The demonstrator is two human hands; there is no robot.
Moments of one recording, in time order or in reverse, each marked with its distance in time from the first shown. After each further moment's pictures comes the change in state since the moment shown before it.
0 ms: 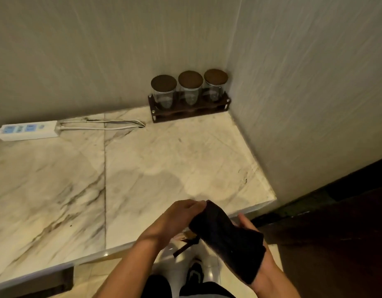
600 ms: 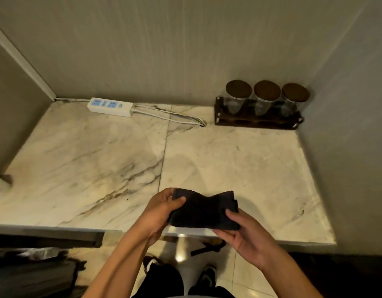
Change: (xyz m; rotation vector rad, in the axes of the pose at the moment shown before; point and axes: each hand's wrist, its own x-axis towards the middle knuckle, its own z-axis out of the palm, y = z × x) left_hand -0.066 -0.044 -0.101 -0.634 0.503 0.057; right_hand 0.055 0.017 0.092 -0.363 -0.305 0.155
